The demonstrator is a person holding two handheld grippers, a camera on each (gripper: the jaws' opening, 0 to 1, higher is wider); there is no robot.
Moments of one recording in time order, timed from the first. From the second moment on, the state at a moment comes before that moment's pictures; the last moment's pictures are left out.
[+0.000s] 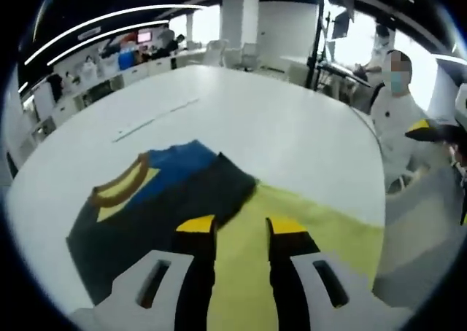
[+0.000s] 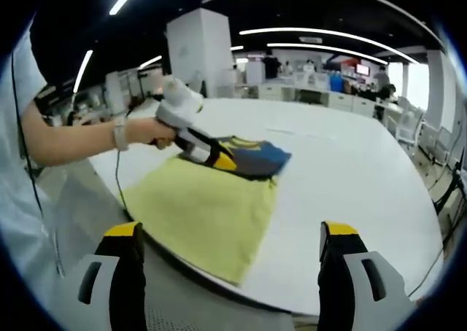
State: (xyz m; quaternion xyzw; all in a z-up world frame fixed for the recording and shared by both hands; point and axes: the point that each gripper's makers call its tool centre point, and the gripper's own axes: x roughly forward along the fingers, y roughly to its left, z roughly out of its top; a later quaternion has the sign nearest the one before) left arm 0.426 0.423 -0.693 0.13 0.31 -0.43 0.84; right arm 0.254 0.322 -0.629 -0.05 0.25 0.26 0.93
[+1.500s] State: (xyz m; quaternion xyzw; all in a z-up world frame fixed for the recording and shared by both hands) left arm 0.371 0.483 -0.657 0.12 0.29 -0.40 0.86; right arm 0.253 0.340 -0.620 -0.09 0.25 0.30 0.92
